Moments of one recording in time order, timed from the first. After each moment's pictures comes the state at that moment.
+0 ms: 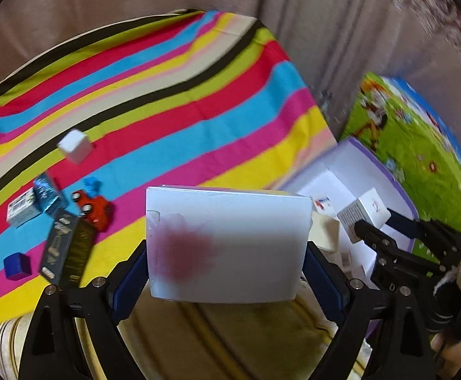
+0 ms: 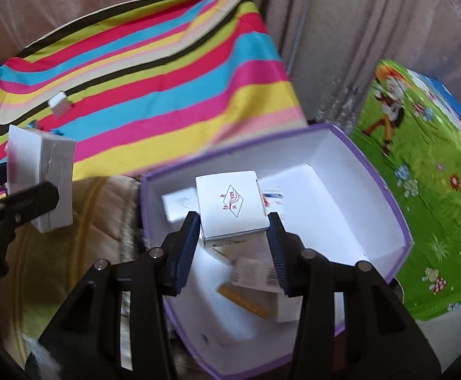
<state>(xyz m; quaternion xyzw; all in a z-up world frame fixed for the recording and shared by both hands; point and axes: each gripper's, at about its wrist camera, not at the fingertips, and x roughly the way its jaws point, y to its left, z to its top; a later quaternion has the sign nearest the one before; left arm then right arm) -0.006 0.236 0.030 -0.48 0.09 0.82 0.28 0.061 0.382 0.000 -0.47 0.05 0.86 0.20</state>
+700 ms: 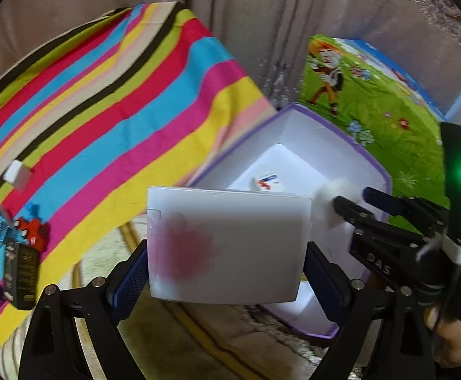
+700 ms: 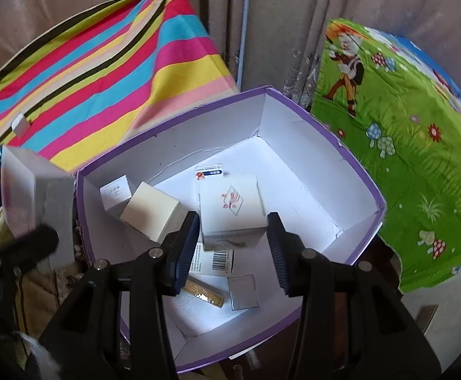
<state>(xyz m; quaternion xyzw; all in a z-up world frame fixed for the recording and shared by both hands) 0.029 0.308 0.021 -0.49 0.14 0.78 0.36 0.101 0.442 -0.014 -0.47 0.12 0.83 0.26</state>
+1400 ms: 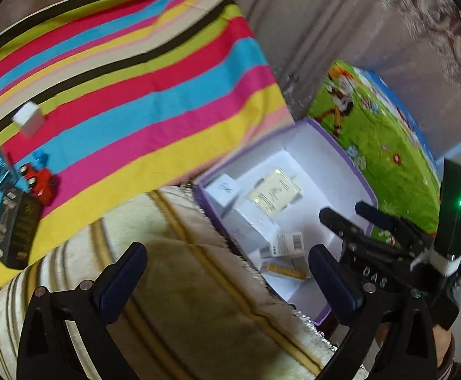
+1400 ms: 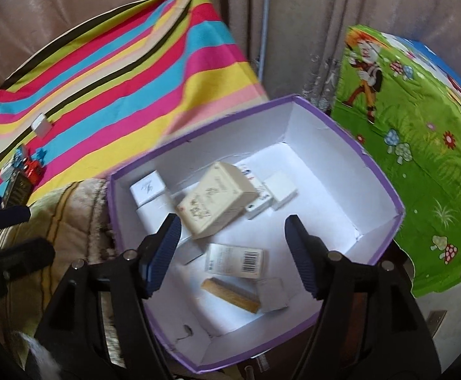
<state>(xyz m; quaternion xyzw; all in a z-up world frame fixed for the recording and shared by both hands) 0.006 0.247 0.024 -0.54 0.03 0.77 0.34 0.086 0.413 -0.004 -0.47 0.11 0.85 0.22</state>
